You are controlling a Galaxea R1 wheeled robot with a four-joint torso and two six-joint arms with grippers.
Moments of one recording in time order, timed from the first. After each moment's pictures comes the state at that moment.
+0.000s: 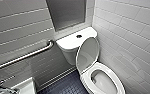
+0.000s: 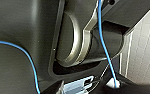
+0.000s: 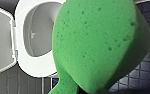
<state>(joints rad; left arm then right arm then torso) 1.61 2.74 -2.03 1.59 0.00 -1.47 -1.18 2.07 -1.13 0.60 0.81 0.04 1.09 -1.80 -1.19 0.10</state>
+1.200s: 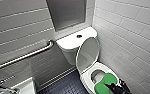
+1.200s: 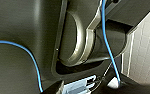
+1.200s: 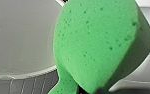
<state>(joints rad) 1.61 2.74 -2.05 1.60 0.00 -1.47 -0.68 2.17 -1.04 1.20 0.70 -0.55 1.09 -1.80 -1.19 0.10</state>
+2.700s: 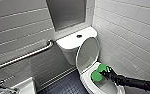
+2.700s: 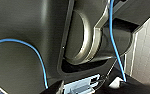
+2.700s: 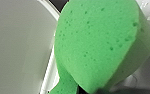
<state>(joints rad) 1.61 2.74 -2.07 1.60 0.00 -1.47 -0.49 2.54 -1.87 1.33 0.26 -0.64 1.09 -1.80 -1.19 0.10</state>
